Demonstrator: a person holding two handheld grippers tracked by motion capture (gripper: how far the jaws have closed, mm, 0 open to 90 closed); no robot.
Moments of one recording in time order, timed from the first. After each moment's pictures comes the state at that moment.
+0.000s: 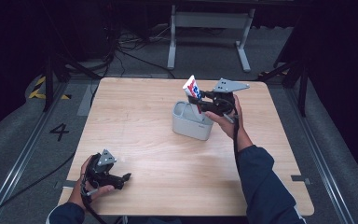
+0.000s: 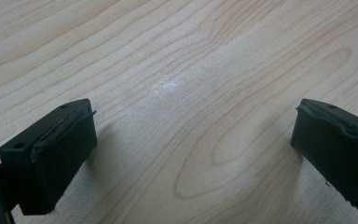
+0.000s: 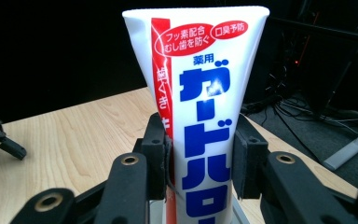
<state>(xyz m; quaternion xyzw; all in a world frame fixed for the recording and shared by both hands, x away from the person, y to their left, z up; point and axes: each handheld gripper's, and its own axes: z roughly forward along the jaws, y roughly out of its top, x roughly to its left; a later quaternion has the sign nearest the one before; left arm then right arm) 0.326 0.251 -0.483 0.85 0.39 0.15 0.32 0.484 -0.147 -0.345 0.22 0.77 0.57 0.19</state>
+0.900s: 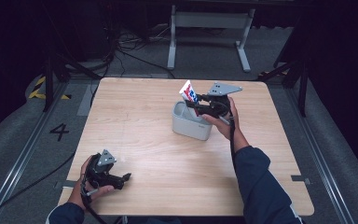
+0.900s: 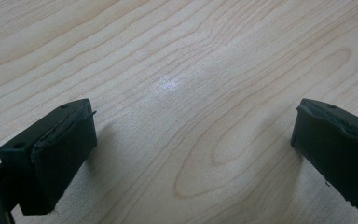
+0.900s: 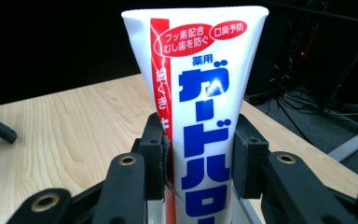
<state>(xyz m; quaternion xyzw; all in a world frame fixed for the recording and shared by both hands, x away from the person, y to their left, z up) 0.326 0.251 -0.483 0.85 0.39 0.15 0.32 0.492 -0.140 -0.365 0.21 0.79 0.55 0.18</state>
